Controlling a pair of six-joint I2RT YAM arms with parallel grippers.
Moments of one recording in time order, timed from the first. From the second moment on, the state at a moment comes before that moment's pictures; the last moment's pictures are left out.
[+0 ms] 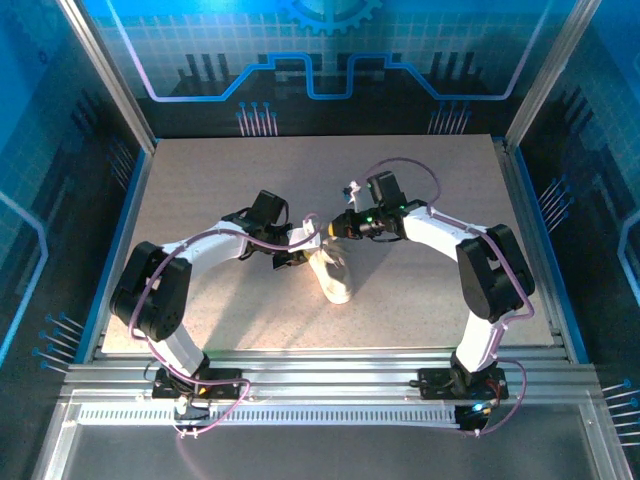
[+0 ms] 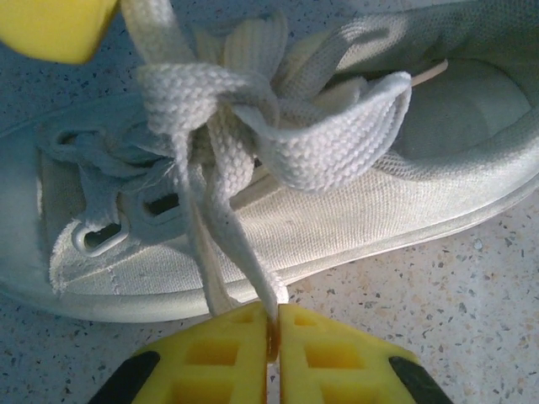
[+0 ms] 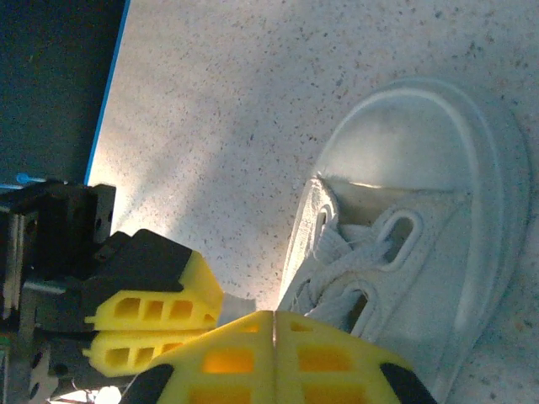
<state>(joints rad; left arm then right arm) -0.41 1.67 1.02 -0.42 0.50 0.87 0.44 1.81 1.18 -0.23 -0.68 0.41</state>
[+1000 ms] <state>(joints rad) -0.47 1.71 1.09 -0.20 0.64 0.45 0.43 1.79 1.16 -0.24 -0.64 0.40</state>
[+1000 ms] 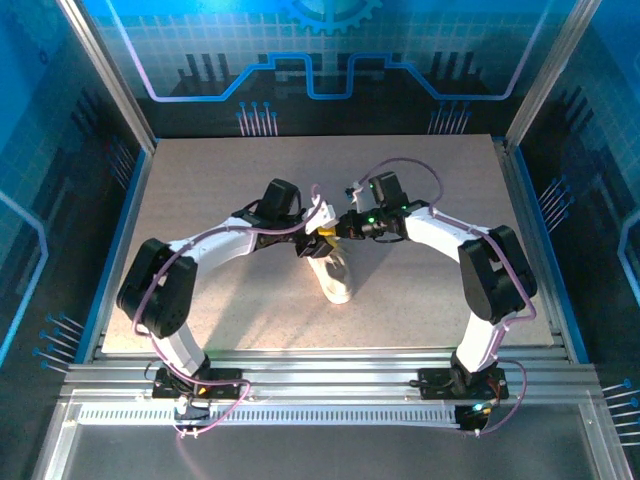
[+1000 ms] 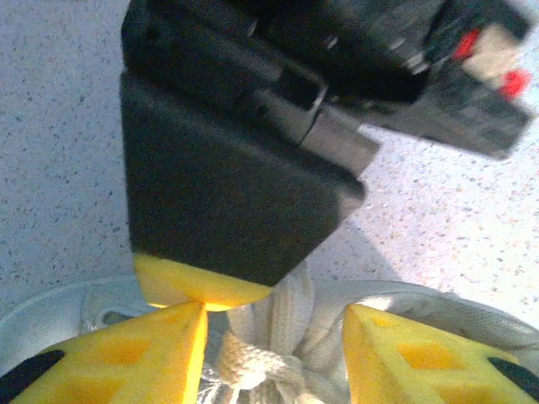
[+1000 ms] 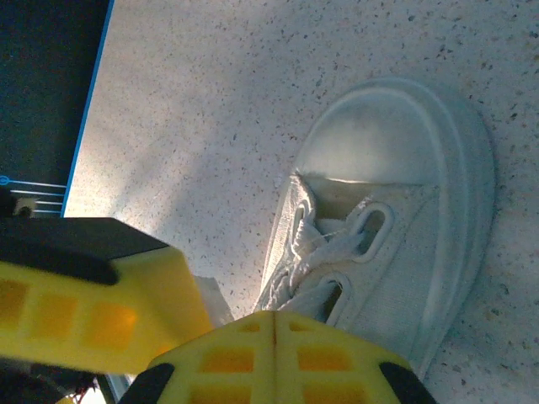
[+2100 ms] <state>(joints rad) -0.44 1.76 1.12 -0.23 0.60 0.42 0.32 1.71 1.11 -0.25 -0.65 0.39</state>
